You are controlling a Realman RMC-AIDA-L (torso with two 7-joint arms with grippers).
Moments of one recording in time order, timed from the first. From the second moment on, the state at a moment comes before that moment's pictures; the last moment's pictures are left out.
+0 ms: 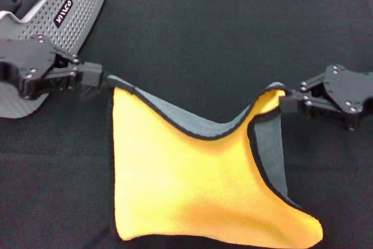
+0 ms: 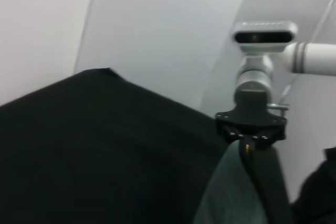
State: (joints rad) left arm -0.55 -1.83 0.75 0.85 1.91 2.00 -1.71; right arm 0.60 1.92 -1.10 -0.65 -1.60 -1.77 1.54
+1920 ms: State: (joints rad) left arm -0.58 -1.94 0.73 0.84 2.06 1.64 -1.62; right arm 0.88 1.87 -1.12 -0.53 -2.00 -1.41 1.55
